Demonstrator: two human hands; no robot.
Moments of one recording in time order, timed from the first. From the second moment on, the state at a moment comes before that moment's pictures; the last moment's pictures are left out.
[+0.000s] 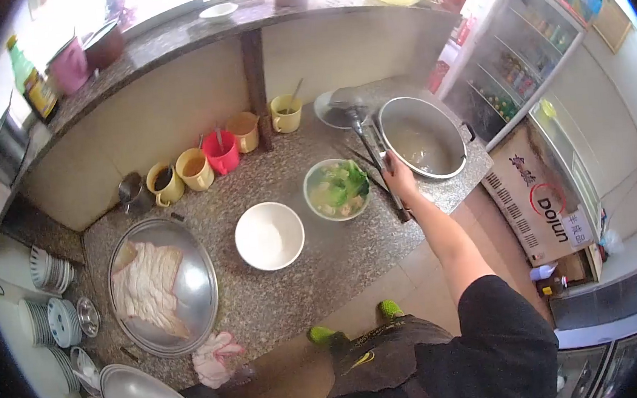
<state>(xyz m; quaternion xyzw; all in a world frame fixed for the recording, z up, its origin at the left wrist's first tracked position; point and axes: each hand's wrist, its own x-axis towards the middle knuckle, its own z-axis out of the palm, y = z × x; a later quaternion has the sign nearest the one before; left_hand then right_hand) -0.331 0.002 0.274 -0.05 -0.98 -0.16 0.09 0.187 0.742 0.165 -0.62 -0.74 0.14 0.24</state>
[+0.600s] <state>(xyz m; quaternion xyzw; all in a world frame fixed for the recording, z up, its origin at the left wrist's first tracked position) 0.048 0.598 0.398 -0.54 -0.79 -0.28 -0.03 0.392 0.760 0.085 -0.47 -0.77 0.34 0.25</state>
